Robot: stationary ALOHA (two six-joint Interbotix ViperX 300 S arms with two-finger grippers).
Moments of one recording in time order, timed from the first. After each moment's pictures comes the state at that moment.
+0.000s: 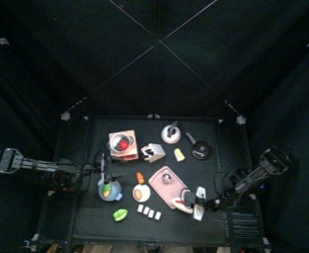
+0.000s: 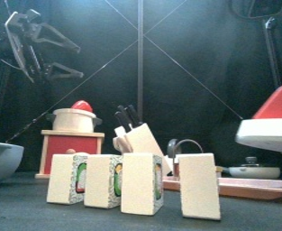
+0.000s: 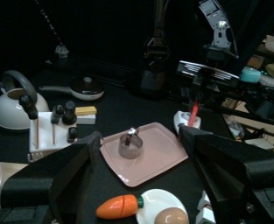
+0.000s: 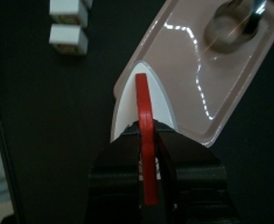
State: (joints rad) left arm 0.00 -0.66 1.22 -0.26 -0.55 0.02; right arm 0.62 -0.34 0.84 -0.76 0.68 1.41
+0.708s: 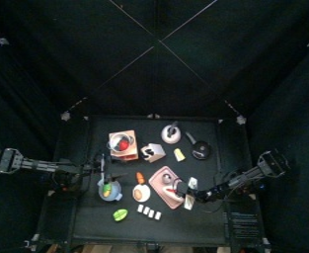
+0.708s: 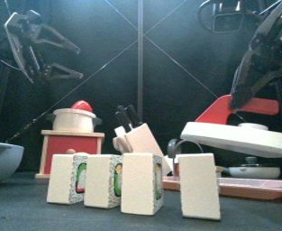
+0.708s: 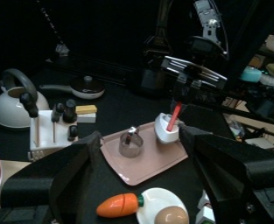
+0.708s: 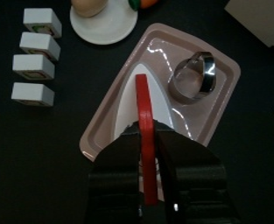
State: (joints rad) left arm 0.00 -0.66 1.22 -0.27 -0.55 0.03; right arm 0.43 -0.27 0.83 -0.91 0.58 1.38
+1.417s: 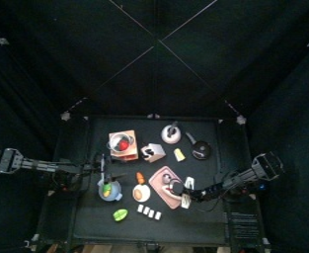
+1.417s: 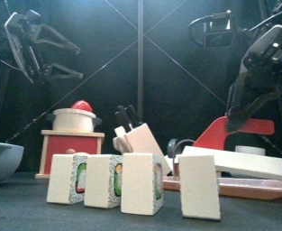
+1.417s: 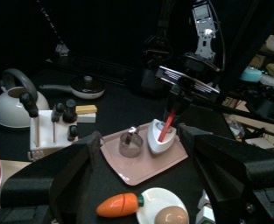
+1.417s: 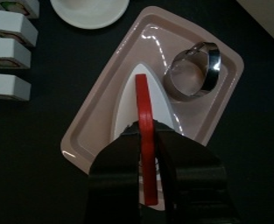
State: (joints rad) left arm 0.01 -0.66 1.22 -0.27 -0.55 0.03; right arm 0.38 -0.18 0.82 -0.89 0.55 1.33
